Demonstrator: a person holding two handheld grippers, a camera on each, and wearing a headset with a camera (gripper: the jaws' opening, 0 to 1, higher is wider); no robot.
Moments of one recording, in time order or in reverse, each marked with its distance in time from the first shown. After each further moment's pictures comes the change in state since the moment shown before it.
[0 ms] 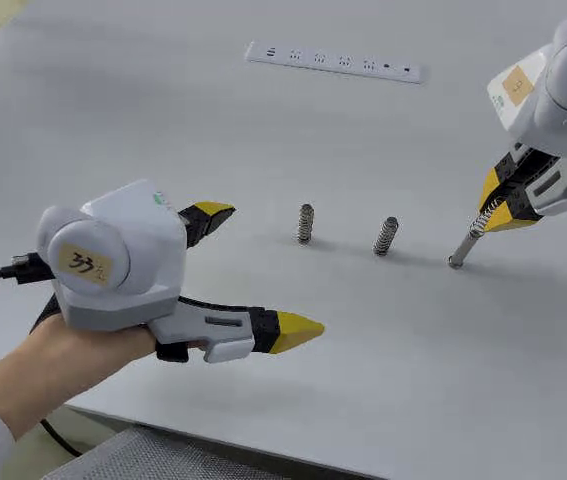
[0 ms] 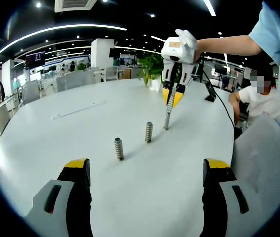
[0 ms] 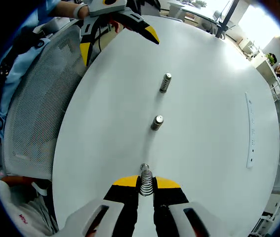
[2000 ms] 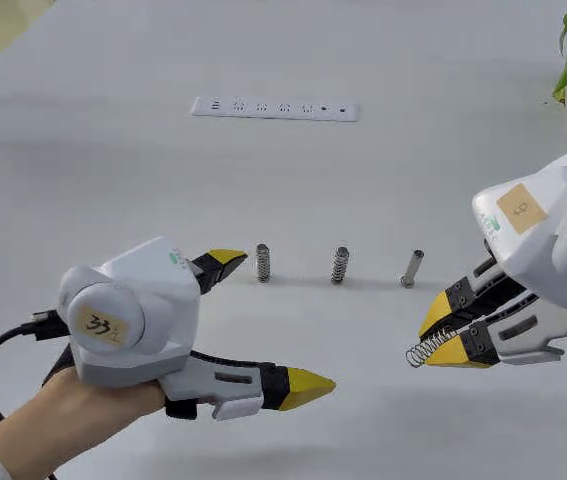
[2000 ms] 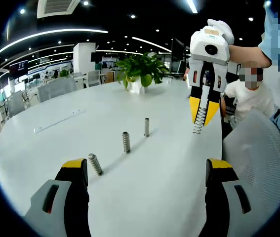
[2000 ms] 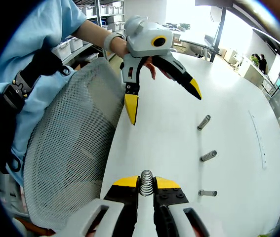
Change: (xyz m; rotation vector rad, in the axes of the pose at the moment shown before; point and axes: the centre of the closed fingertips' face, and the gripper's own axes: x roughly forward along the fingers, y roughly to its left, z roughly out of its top) left arm 0.019 -0.033 0.014 0.077 -0.015 -0.122; right arm -0.018 0.120 0.063 0.122 -0.306 0.001
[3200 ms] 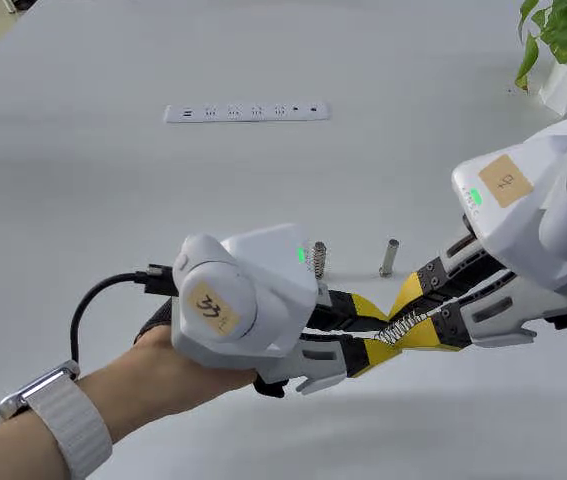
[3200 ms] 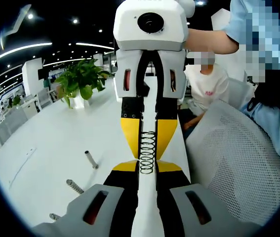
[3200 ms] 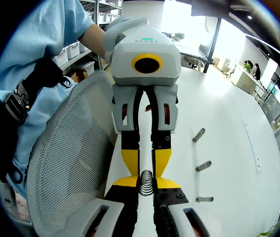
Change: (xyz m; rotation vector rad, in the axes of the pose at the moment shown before) left arm 0.048 -0.109 0.040 0.270 0.032 -0.417; right arm -0.011 0.007 0.024 0.008 -0.095 -0.065
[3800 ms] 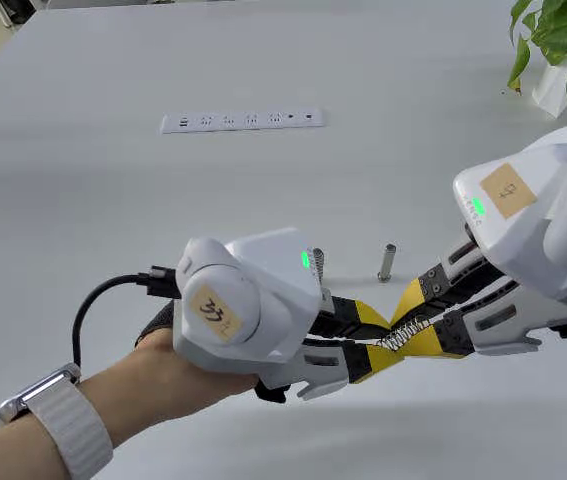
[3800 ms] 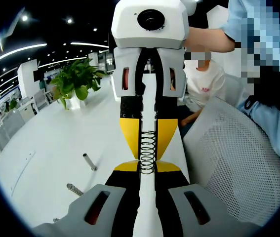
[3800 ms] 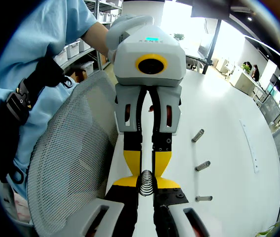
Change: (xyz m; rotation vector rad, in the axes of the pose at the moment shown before) left arm 0.002 -0.003 0.004 0.041 0.035 -0.032; right arm -0.005 0.003 0.001 -0.009 -0.002 -0.017
